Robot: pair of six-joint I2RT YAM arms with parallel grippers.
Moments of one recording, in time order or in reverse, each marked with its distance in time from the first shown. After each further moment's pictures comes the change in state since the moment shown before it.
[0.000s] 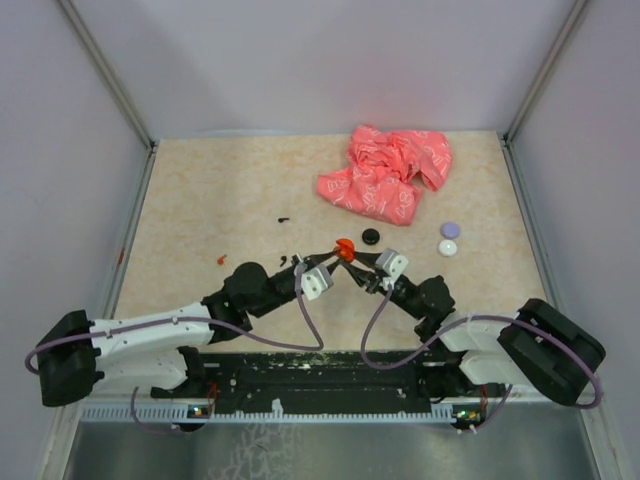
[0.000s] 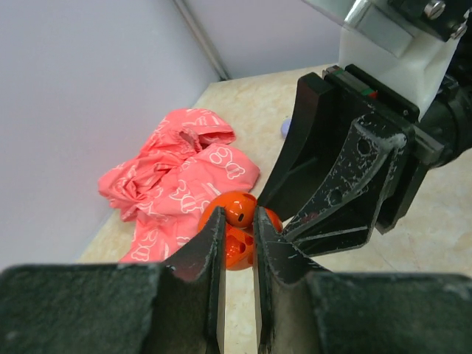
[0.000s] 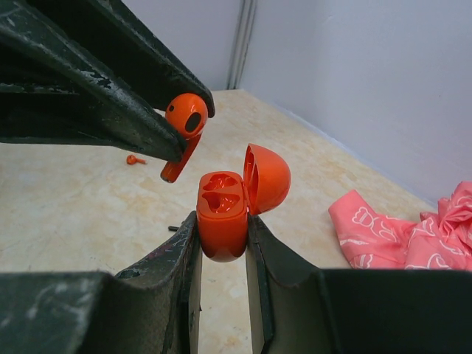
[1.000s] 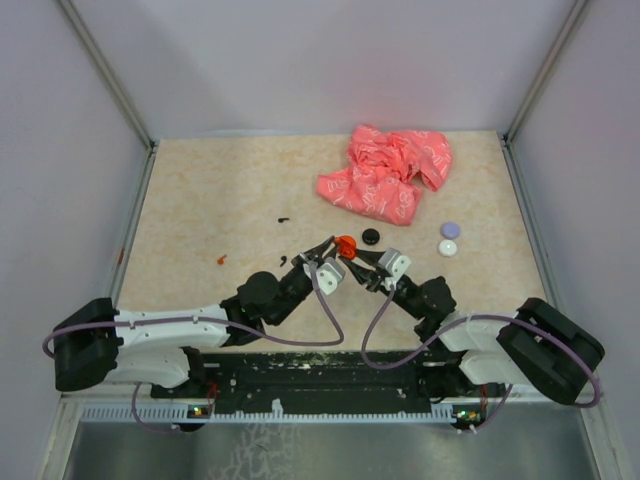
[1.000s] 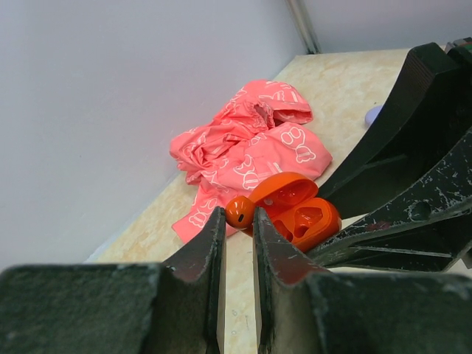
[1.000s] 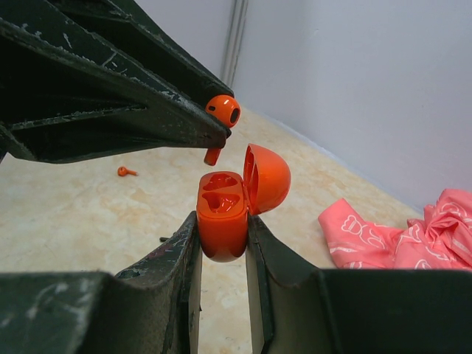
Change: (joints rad) left arm -0.123 0.135 0.005 0.213 -0.427 0.109; right arm 0.003 0.010 0.000 0.048 0.025 -0.006
